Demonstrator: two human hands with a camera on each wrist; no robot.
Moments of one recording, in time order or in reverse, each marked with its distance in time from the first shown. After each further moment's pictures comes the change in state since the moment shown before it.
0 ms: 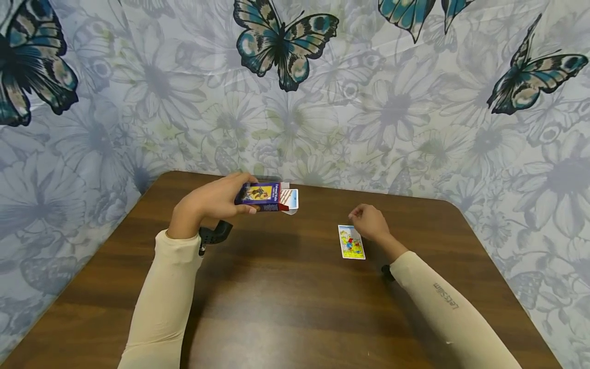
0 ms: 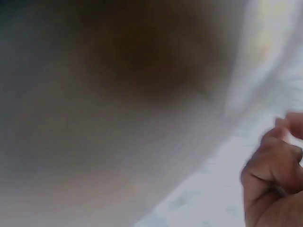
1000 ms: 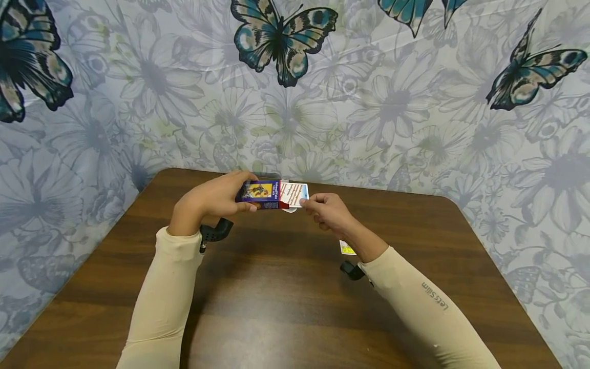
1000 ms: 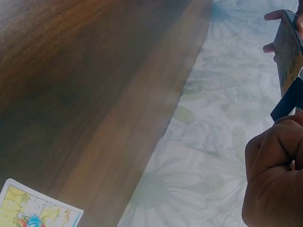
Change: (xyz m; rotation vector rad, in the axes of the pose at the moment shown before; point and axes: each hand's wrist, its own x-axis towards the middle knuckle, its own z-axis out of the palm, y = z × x) left_hand 0.002 0.003 0.003 0.017 -0.013 -0.003; right_hand -0.028 -0.118 0.004 0.820 -0.293 0.037
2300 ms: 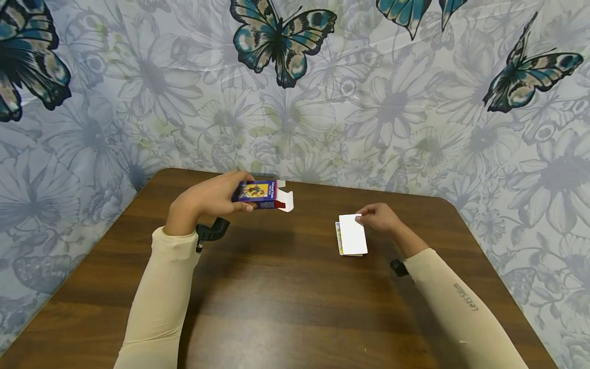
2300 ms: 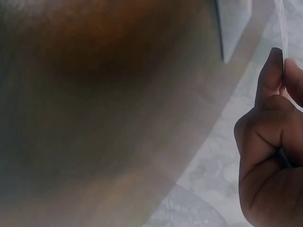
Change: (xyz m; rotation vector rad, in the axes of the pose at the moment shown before) left_hand -0.002 -0.004 -0.001 0.001 0.001 -0.015; right_hand 0.004 0.073 -0.137 -0.600 0.082 0.093
